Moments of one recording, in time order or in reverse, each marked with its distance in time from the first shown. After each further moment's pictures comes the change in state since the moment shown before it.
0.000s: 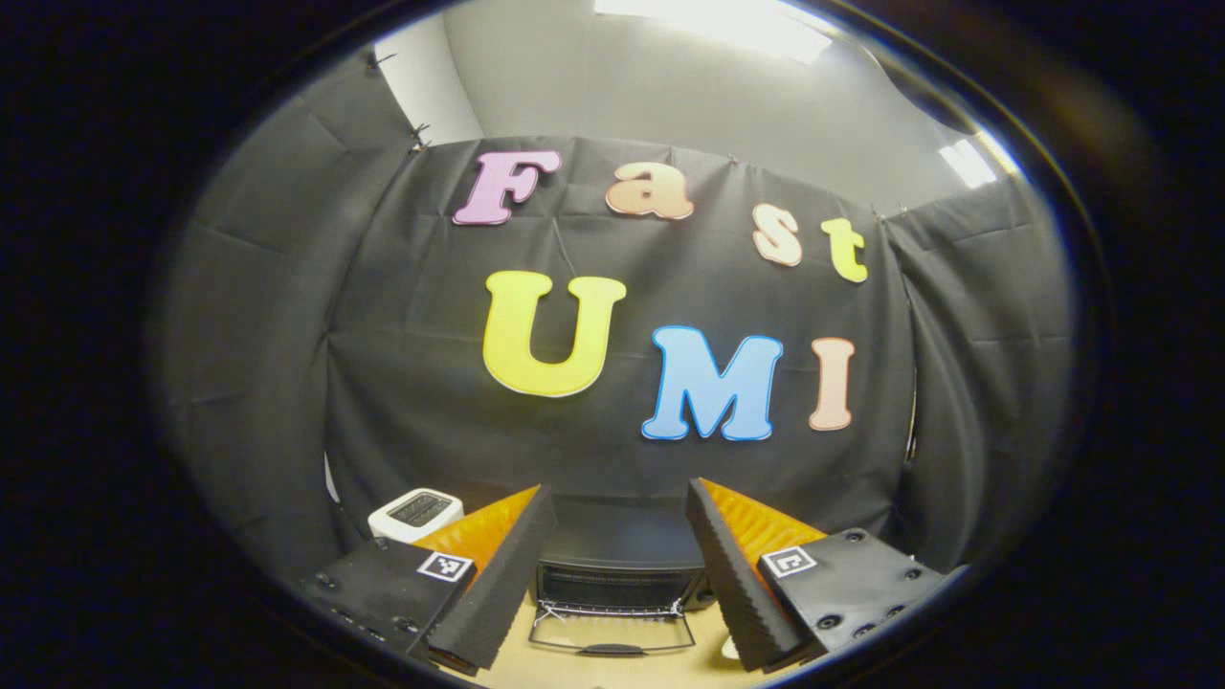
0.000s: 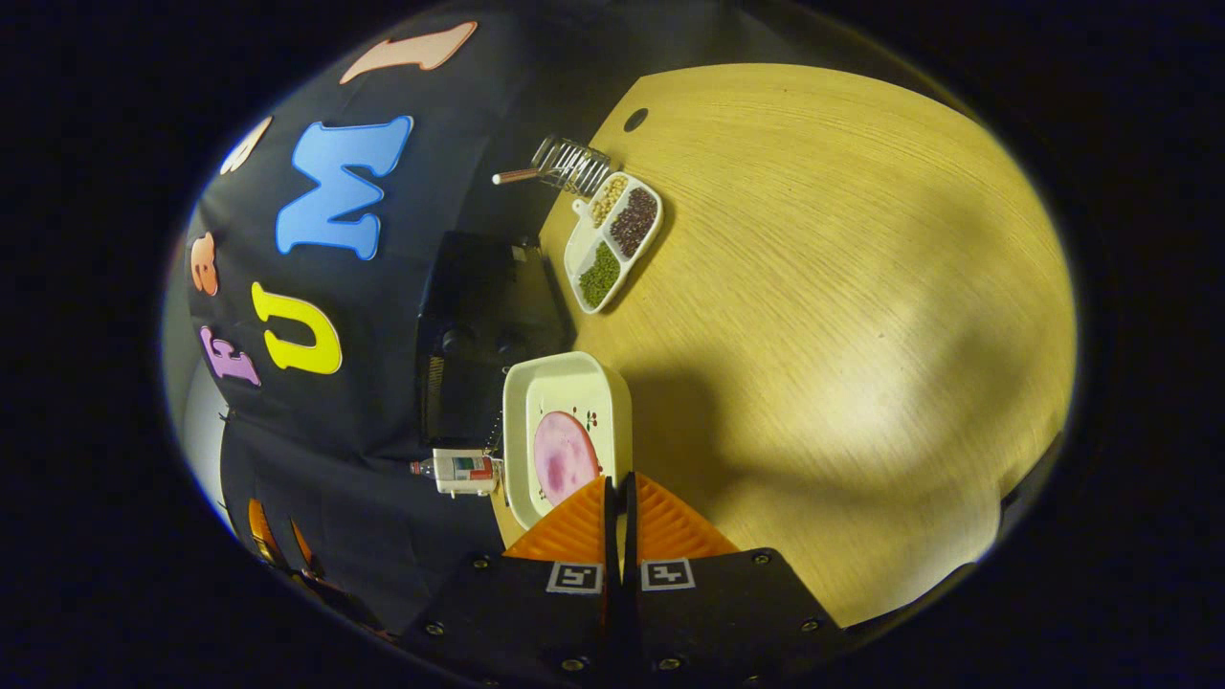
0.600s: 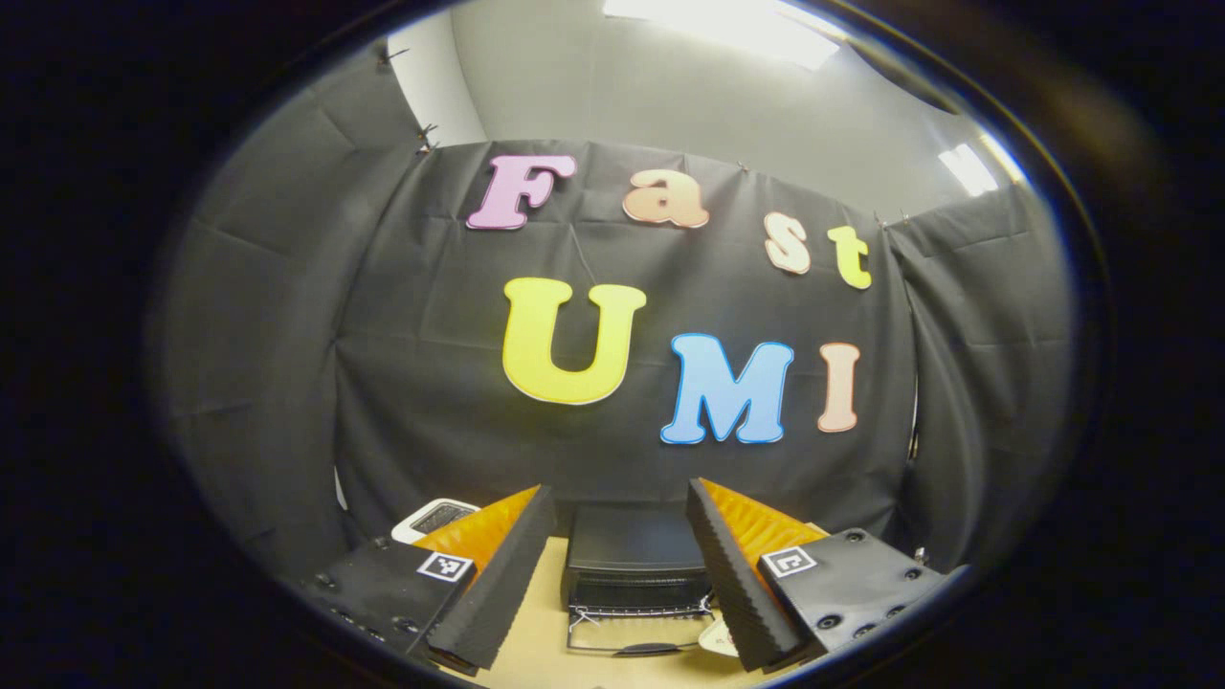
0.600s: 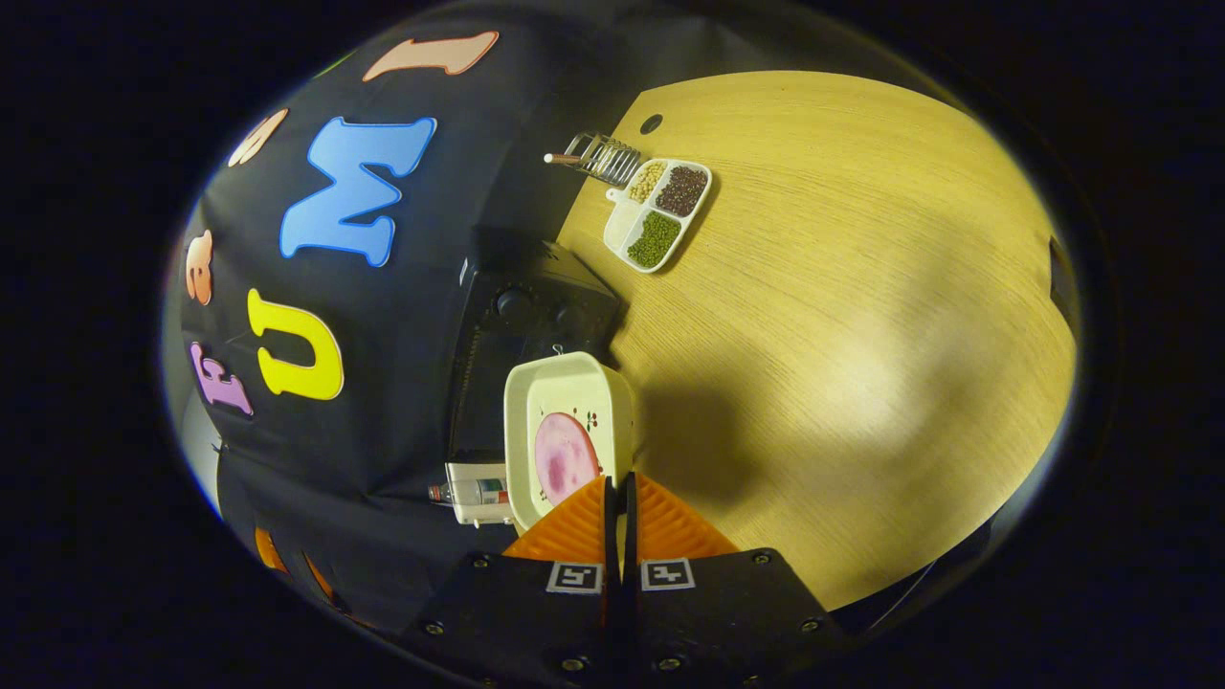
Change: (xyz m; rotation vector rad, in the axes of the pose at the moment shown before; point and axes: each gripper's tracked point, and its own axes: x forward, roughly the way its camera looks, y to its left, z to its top) left arm -0.014 0.070 0.009 -0.006 -0.005 -0.005; right arm 0.048 0.083 -0.064 0.154 -0.157 -0.078
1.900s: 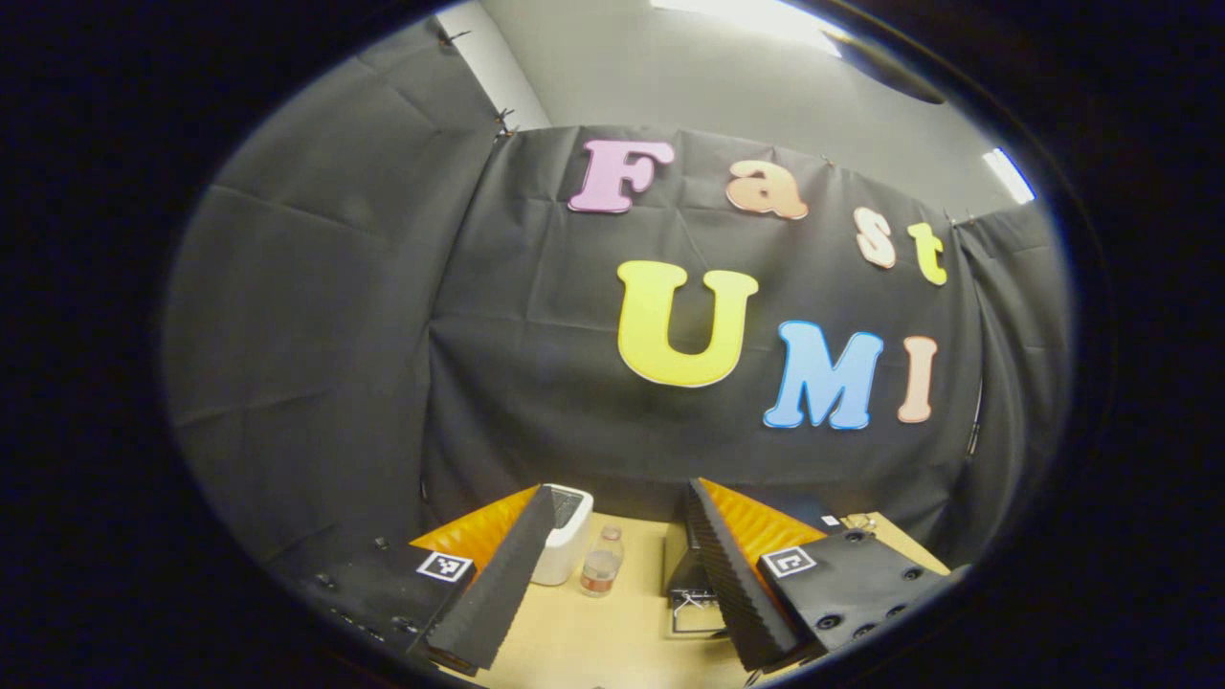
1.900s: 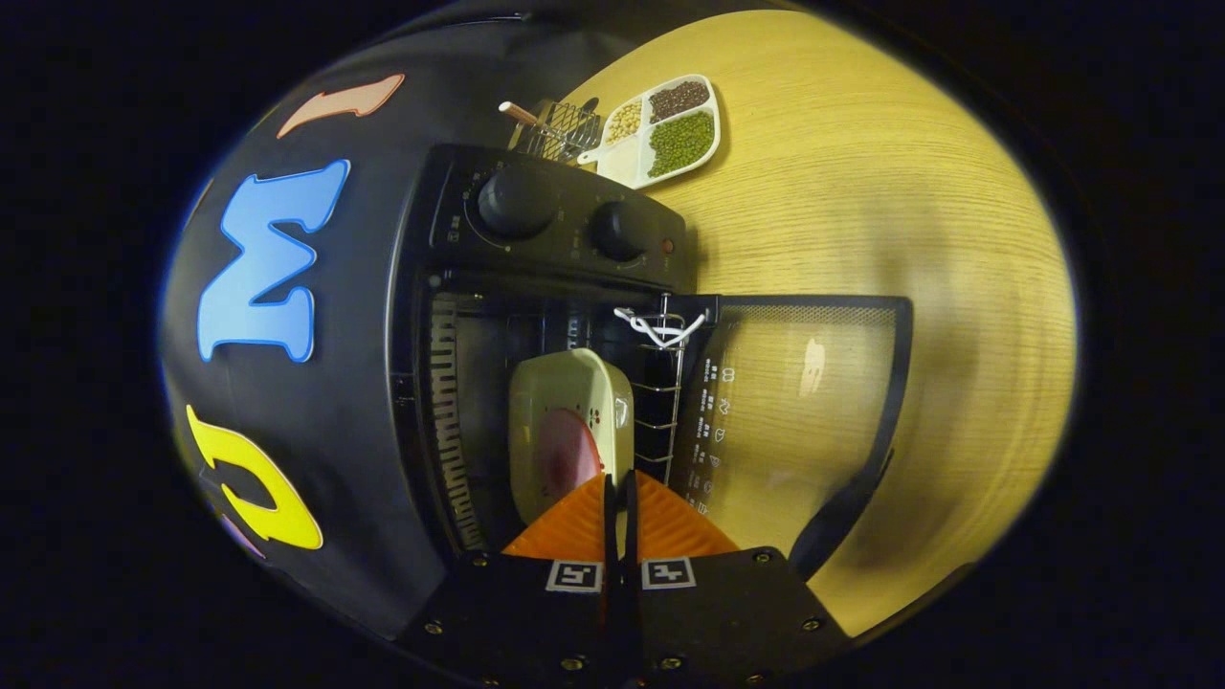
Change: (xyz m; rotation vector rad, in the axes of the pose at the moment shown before) left arm -0.031 0.165 -0.014 -0.015 0.068 0.215; right arm 0.221 0.124 -0.010 0.391 -0.326 -0.049
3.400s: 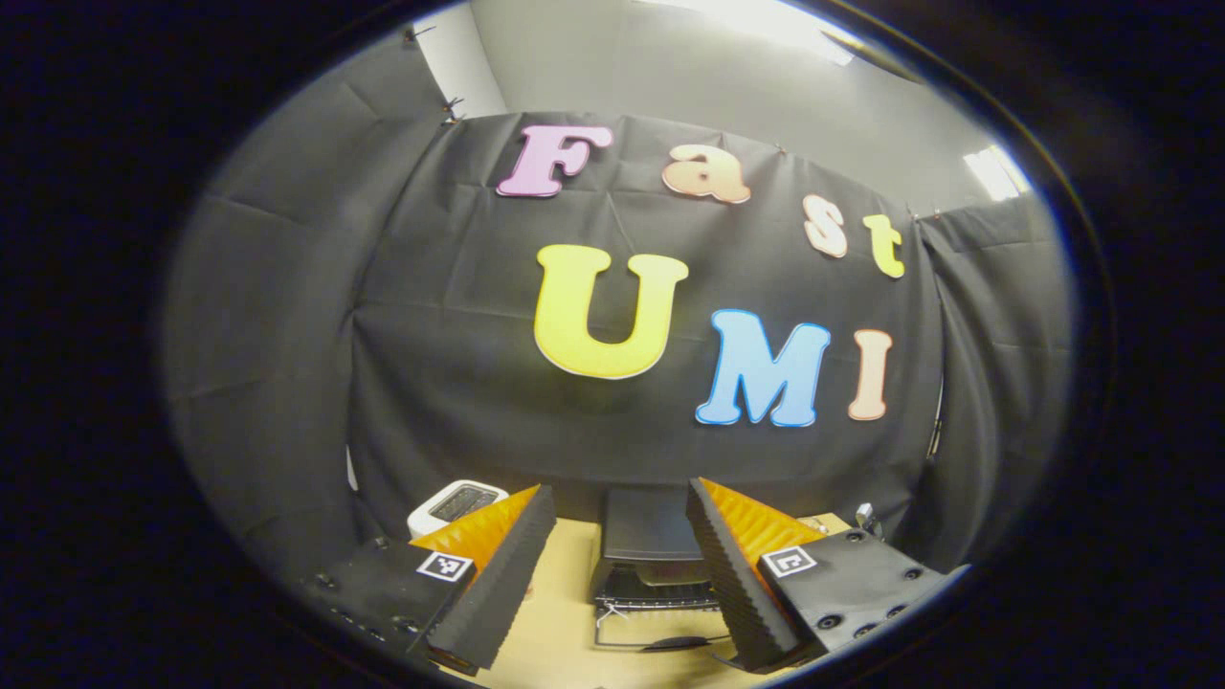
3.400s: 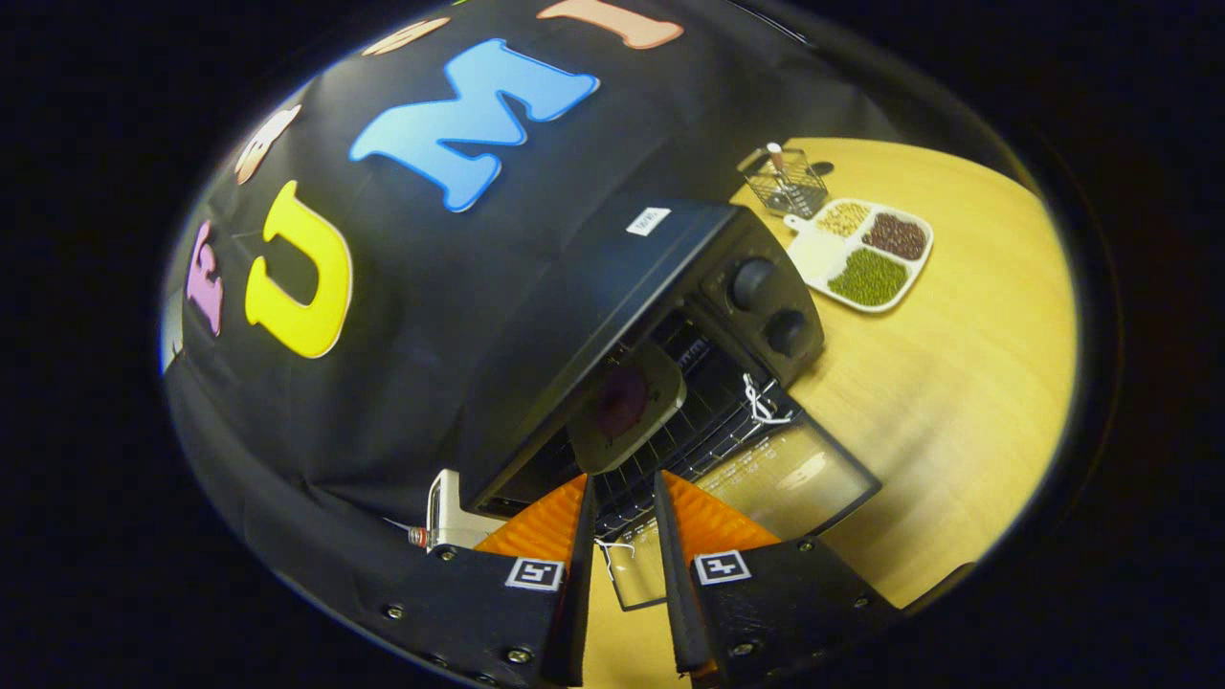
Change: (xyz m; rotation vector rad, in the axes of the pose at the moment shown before) left arm 0.039 -0.143 -0.011 -0.003 0.013 -0.191; right arm -0.108 0.026 0.028 -0.789 0.100 0.166
